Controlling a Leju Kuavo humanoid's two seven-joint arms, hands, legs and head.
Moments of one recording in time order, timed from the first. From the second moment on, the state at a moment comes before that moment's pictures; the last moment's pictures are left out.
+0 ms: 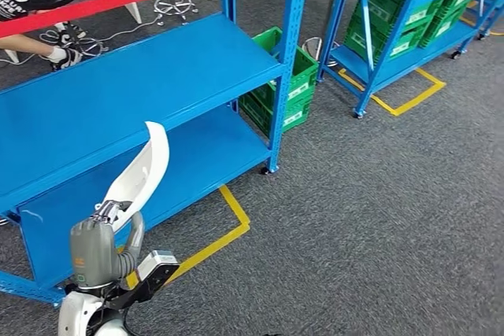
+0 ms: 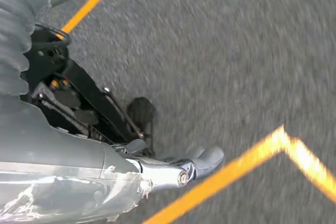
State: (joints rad) left arm 0.23 -0.25 -0.18 -1.53 -1.10 0.70 -0.37; right arm -0.05 0.09 -0.84 -0.24 -0.97 -0.20 -0.36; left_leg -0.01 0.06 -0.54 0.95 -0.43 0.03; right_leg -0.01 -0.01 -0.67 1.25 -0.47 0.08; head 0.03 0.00
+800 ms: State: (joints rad) left arm 0.24 -0.25 -0.14 -1.53 -1.06 0.70 -0.42; right arm -0.06 0.12 -0.85 -0.24 -0.97 -0.27 -0.38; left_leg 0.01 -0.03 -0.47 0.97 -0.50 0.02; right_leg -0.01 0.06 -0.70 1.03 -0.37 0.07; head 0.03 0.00
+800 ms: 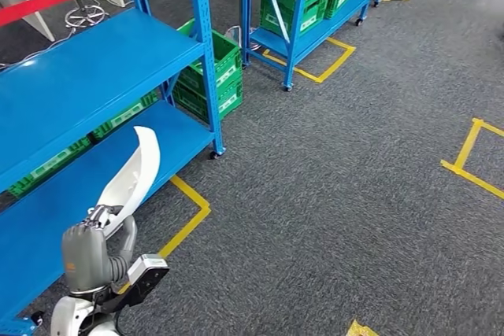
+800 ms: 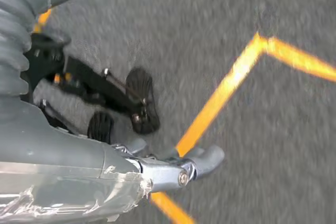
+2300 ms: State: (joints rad) left arm 0.25 -0.25 -0.08 -1.49 -1.04 0.70 -0.56; right arm -0.06 0.14 -0.85 -0.25 -1.02 -0.28 -0.39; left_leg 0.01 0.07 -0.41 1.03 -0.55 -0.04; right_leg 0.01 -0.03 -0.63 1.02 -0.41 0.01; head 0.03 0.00
